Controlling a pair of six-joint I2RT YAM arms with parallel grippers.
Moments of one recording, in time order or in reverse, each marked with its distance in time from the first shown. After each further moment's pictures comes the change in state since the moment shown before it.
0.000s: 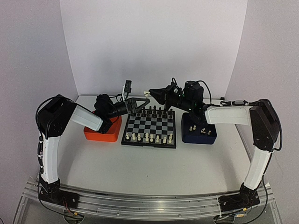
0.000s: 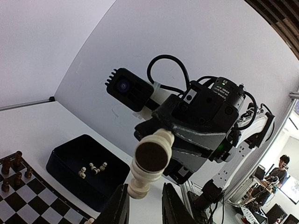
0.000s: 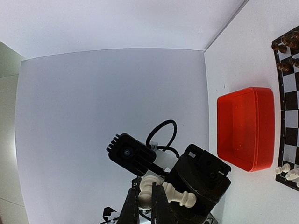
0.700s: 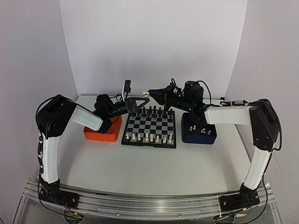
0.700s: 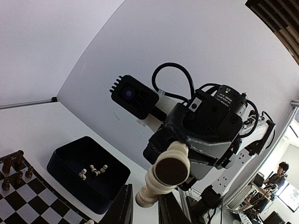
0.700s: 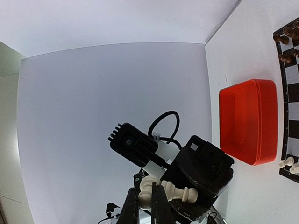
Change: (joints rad) left arm 0.000 0.000 0.000 0.000 -0.030 -0.030; right arm 0.000 0.004 0.000 0.007 -0.031 0.027
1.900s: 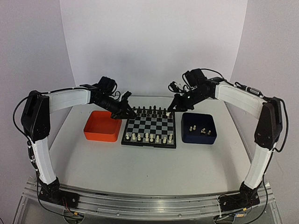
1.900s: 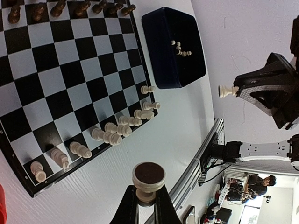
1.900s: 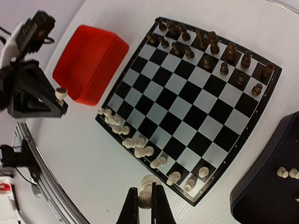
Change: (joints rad) left arm 0.064 -0.210 0.350 -1.789 -0.003 0.388; right arm -0.119 -0.008 0.413 -1.301 0.008 -1.300
